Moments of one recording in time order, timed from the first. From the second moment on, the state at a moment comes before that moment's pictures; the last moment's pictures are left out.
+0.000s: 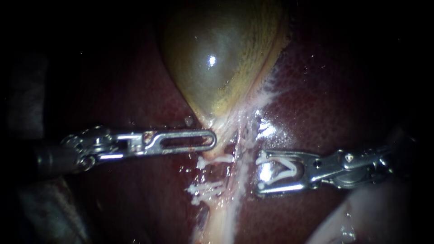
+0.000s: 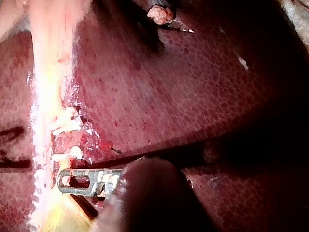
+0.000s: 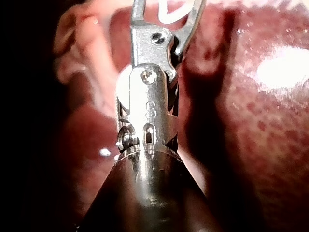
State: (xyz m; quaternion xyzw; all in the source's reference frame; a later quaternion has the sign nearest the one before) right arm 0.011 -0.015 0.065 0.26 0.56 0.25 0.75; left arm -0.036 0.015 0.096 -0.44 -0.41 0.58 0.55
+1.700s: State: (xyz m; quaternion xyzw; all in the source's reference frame) right arm 0.015 -0.017 0.070 0.30 0.53 0.32 0.72; left arm -0.032 0.014 0.089 -0.42 -0.43 0.59 0.54
